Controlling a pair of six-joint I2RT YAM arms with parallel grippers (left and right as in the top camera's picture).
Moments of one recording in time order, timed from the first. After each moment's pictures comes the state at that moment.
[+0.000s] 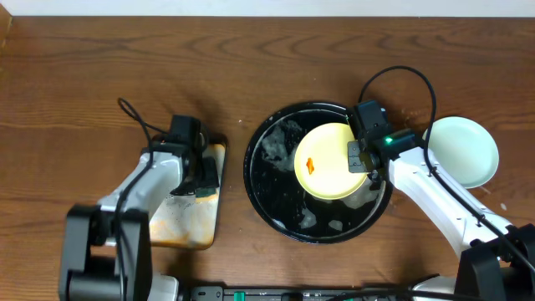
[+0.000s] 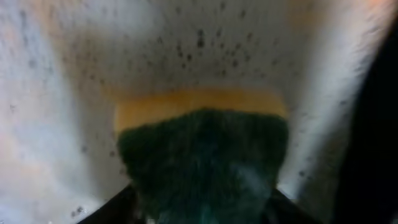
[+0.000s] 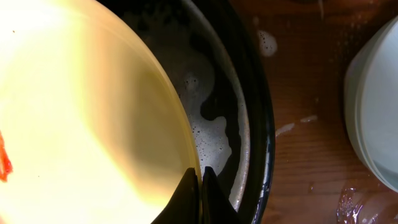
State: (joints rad) left arm -0.11 1.63 0.82 -0.63 0.10 -0.29; right arm 0.39 1.56 1.01 -0.74 0.27 0.35
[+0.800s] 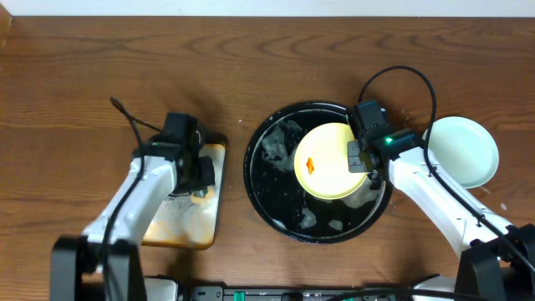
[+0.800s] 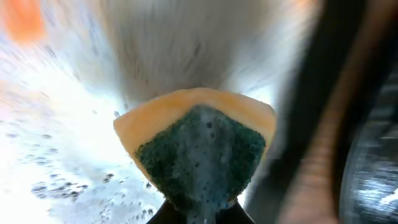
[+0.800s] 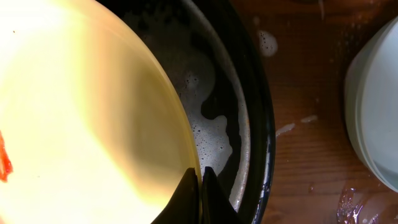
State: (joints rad) left arm -0.11 1.48 0.86 -0.76 0.10 -0.28; right arm 0.39 1.56 1.01 -0.74 0.27 0.35
